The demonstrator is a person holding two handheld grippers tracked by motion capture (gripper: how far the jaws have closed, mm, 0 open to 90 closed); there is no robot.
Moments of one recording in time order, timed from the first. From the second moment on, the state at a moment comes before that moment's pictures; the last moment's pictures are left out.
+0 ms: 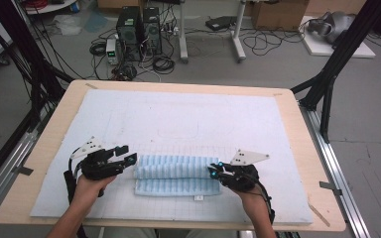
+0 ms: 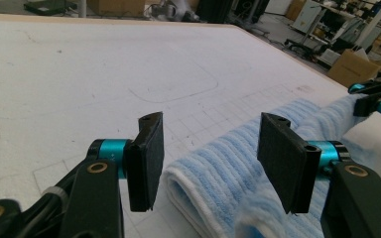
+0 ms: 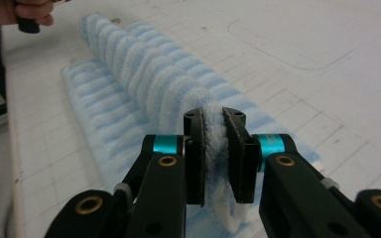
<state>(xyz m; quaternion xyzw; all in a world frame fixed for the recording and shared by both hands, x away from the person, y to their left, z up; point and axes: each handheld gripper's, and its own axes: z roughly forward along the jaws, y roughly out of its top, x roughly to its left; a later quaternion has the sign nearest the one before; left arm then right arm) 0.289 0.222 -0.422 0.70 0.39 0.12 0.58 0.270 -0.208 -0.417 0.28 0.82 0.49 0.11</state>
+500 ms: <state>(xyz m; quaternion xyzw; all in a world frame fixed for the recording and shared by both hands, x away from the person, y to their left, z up) 0.279 0.218 -0.425 0.71 0.38 0.12 0.58 0.248 -0.216 -0.423 0.33 0.80 0.48 0.12</state>
